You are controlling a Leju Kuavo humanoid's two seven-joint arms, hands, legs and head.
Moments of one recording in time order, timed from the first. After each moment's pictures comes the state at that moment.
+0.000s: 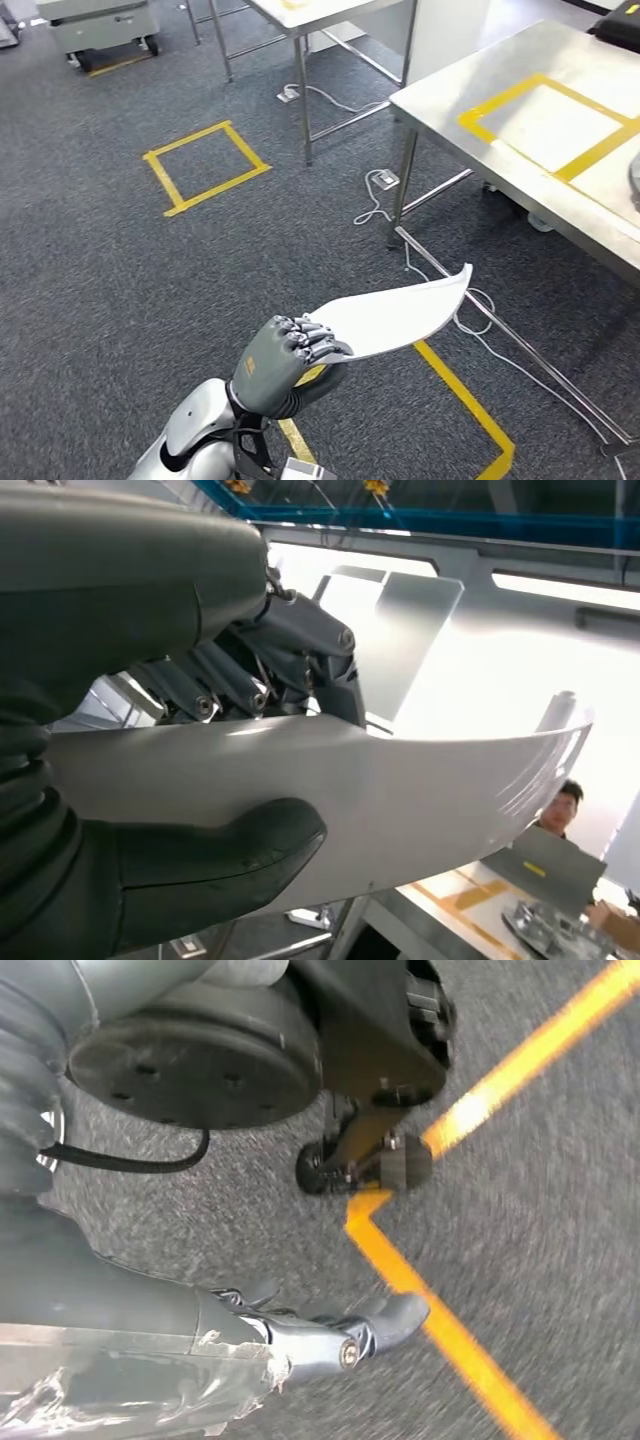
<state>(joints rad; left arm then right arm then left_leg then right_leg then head) -0.04 -0.08 -0.61 -1.54 -0.99 0.33 -0.37 0.12 0.32 -0.85 -0.44 0.65 -0.01 -0.27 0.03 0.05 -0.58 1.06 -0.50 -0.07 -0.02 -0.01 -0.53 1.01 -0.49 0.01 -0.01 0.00</state>
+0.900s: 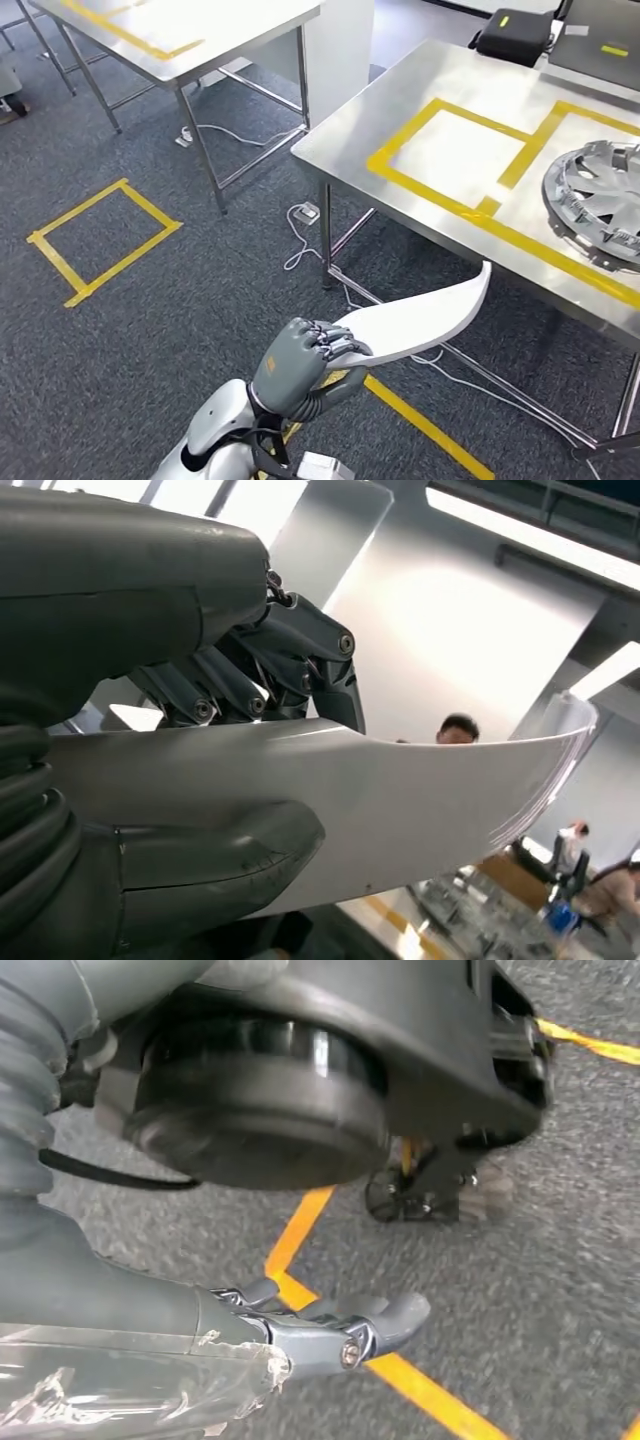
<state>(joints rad) -0.04 -0.15 -0.62 -1.48 -0.92 0.30 -0.35 0.33 0.35 -0.43 -0.75 0.28 -0.08 -0.05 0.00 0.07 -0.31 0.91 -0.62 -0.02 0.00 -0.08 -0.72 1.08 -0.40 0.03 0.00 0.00</state>
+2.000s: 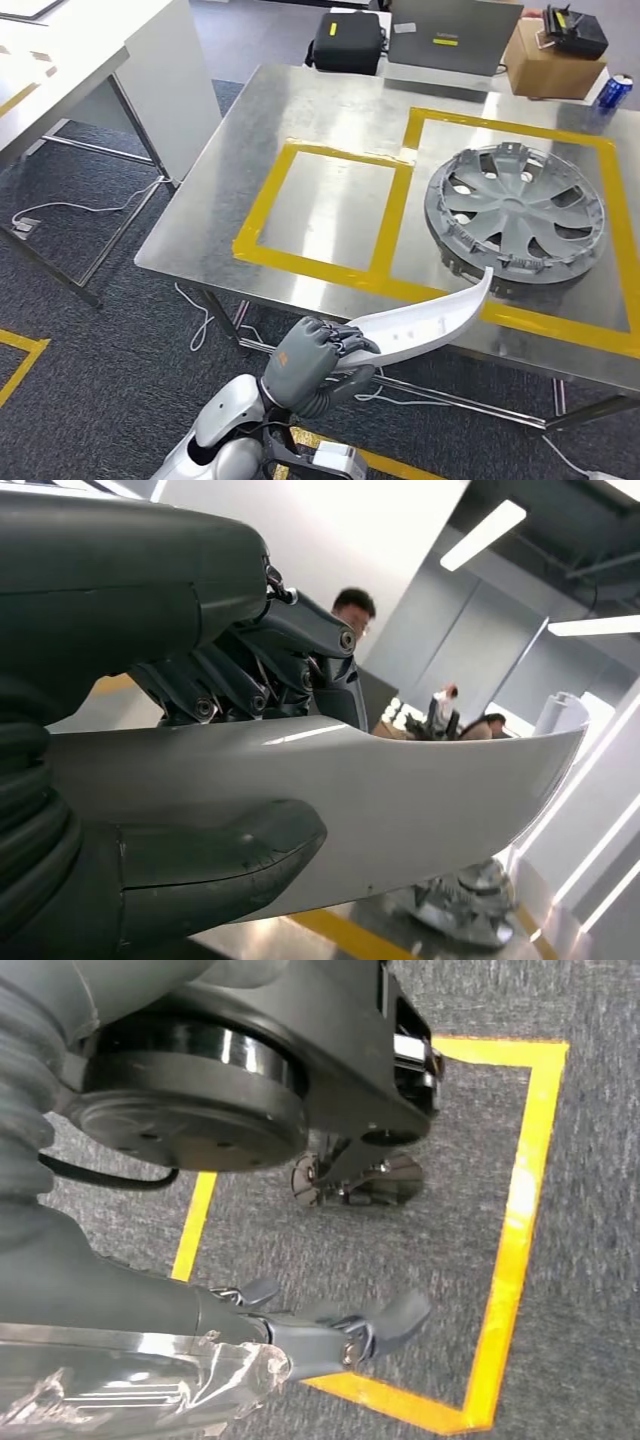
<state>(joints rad) -0.09 -0.17 -0.64 -1.42 -0.92 0.26 -0.32 0.26 0.35 -0.52 -0.69 0.42 -0.05 -0.14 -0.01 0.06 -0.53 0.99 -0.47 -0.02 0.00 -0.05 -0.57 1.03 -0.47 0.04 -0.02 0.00</state>
